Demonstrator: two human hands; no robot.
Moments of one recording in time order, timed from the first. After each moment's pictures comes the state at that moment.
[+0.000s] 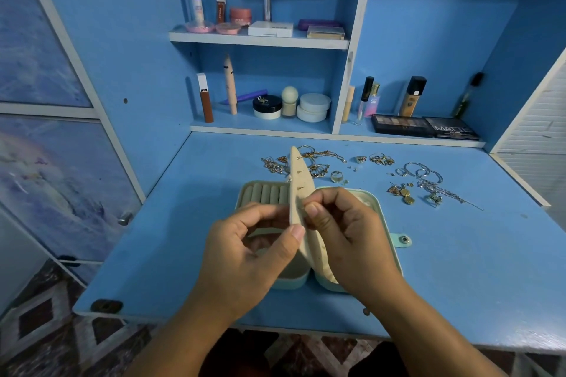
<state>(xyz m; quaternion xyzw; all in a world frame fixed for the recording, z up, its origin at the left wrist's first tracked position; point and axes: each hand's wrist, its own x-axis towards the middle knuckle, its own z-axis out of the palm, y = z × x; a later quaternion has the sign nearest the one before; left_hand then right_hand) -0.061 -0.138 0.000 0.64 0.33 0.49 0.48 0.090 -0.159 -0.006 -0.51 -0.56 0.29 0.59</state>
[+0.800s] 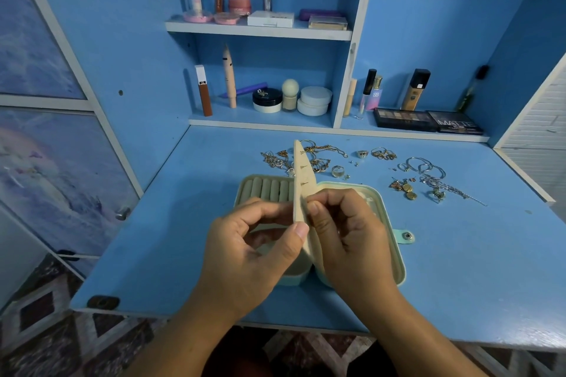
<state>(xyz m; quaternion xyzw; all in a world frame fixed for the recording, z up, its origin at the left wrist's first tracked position) -0.057 -0.136 -0.006 0.64 0.31 0.51 0.48 0.084 -0.160 -0.022 -0.51 -0.57 0.17 0.62</state>
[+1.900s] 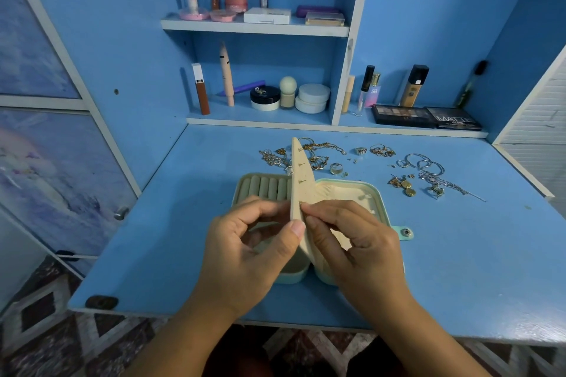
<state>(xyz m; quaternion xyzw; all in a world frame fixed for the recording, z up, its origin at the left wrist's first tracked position) -0.057 -0.136 -0.008 0.65 0.30 0.51 0.47 0.098 -0.169 -0.024 -0.49 -0.66 0.04 0.57</state>
